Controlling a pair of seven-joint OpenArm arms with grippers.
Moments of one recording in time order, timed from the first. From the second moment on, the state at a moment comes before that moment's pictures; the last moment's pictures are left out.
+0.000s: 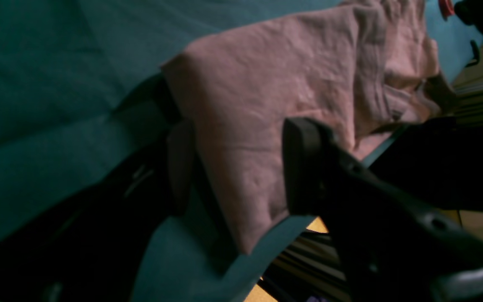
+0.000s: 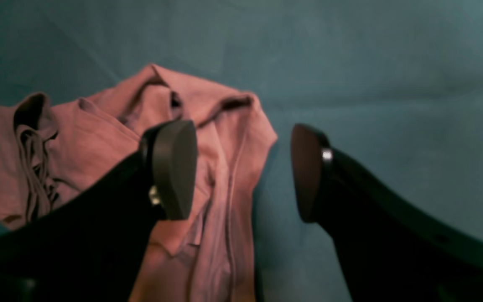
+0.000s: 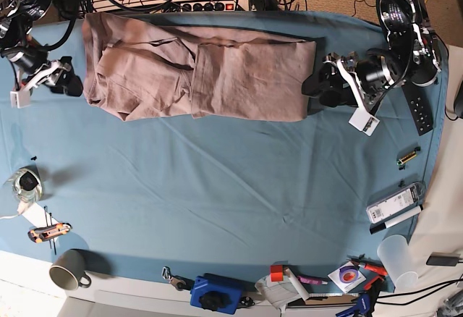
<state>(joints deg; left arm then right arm) 11.5 -9.4 -17.4 106.4 -57.4 -33.3 76.3 -10.3 20.5 52.9 88.7 60.2 40.0 -80.0</state>
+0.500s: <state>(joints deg) 11.5 -9.4 -17.4 106.4 -57.5 -33.3 75.4 -9.8 20.9 42.8 73.2 72.4 40.2 -78.0</state>
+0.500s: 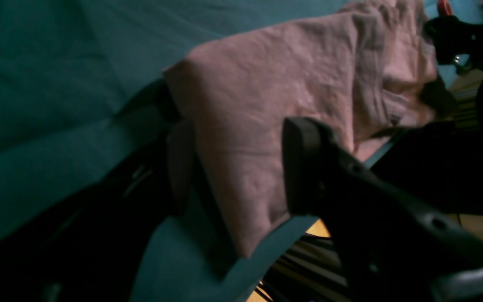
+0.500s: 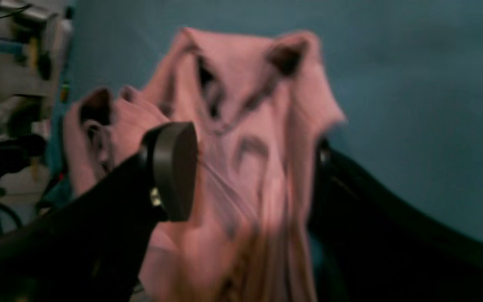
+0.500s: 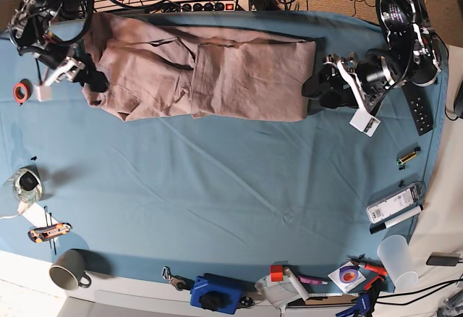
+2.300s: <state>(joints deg) 11.5 -9.4 -17.4 106.8 -57.4 -32.5 75.9 10.0 20.6 37.7 72.7 34.5 40.0 -66.6</state>
